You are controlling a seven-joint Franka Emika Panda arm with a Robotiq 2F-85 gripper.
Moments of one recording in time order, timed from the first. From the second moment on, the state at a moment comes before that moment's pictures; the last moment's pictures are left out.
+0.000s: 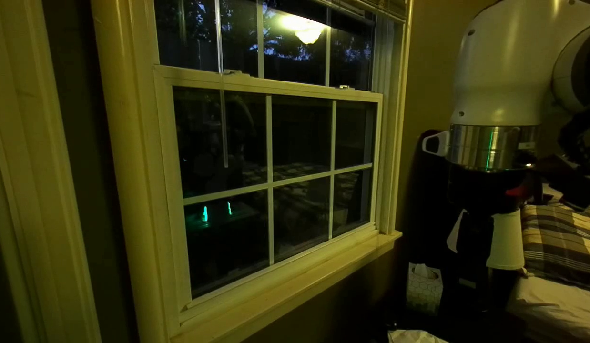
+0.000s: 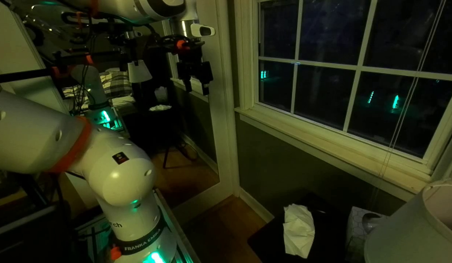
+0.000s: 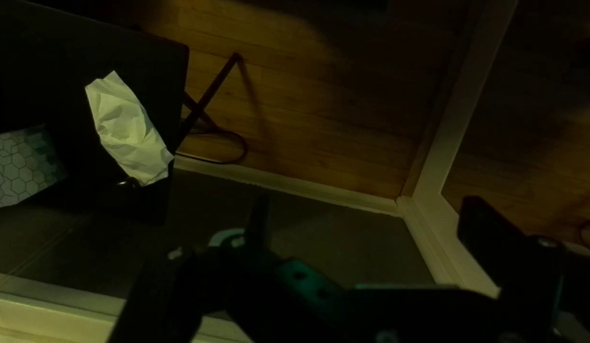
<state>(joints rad) 0.19 -0.74 0.24 -2.44 0.10 1.72 0.14</state>
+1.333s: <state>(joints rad) -0.21 -0.31 0.22 -1.78 -0.36 2.13 0.83</state>
